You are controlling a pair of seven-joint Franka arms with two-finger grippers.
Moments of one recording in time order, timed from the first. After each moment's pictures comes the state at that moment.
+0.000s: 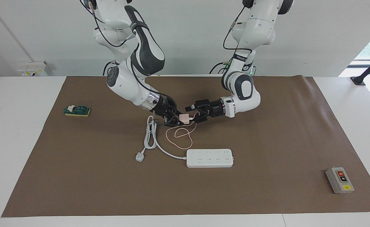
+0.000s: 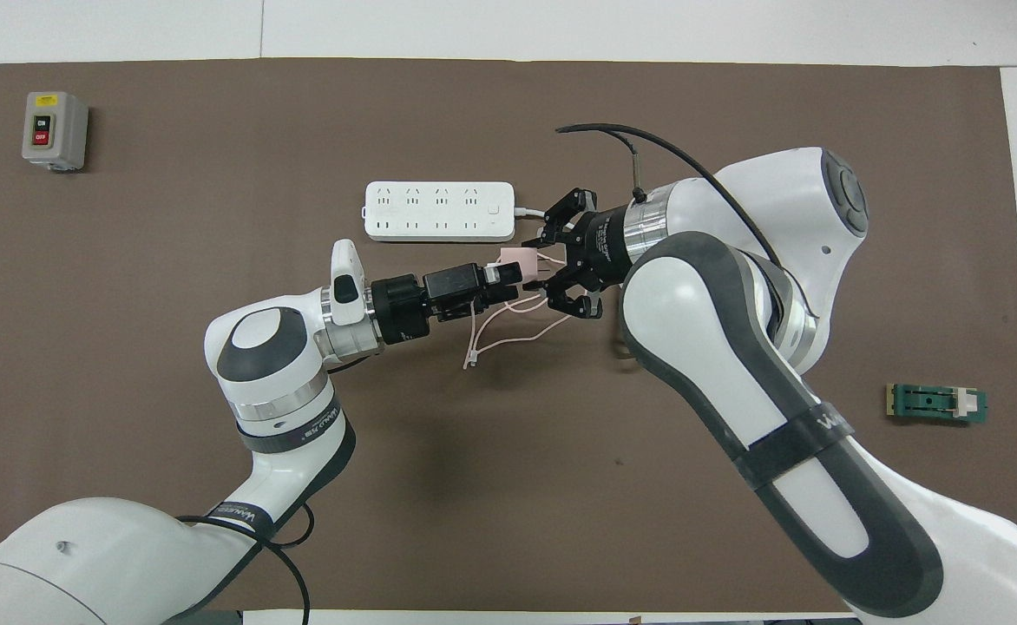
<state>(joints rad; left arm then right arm) -0.39 0.29 -0.07 -2.11 -2.02 2.01 0.89 0.41 0.26 -0.03 -1.81 0.81 2.21 1.48</state>
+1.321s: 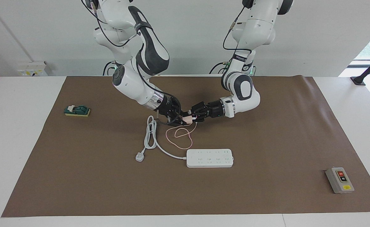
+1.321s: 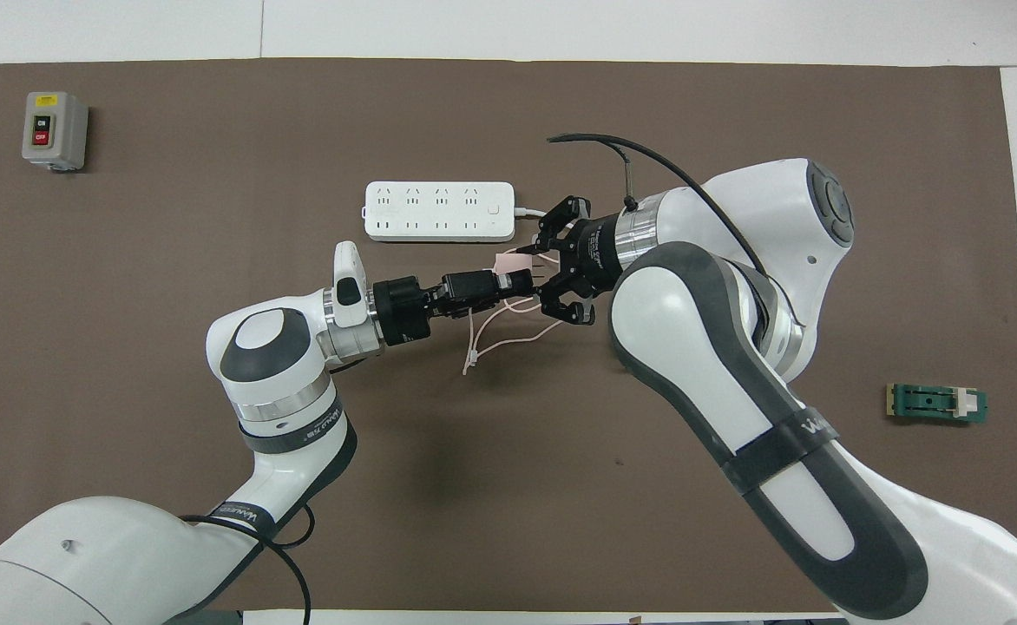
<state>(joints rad) -0.39 0.30 -0.08 -2.11 -2.01 2.02 0.91 0.43 0.26 -0.03 -1.83 0.82 2.22 1.48</state>
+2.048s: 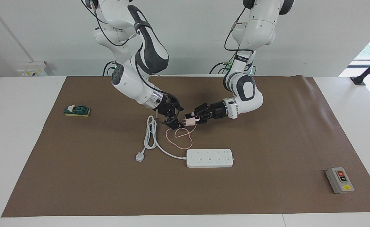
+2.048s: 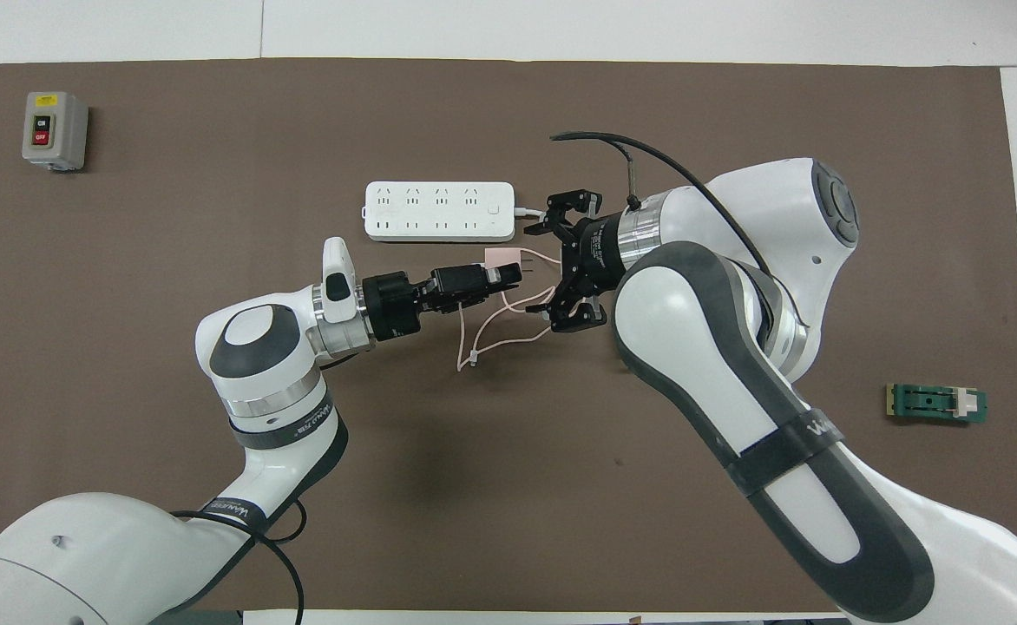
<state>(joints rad) -0.37 0.30 -0.07 -2.11 -1.99 2.03 0.91 0.42 0.26 -0.04 -1.83 0.82 2.22 1.48</state>
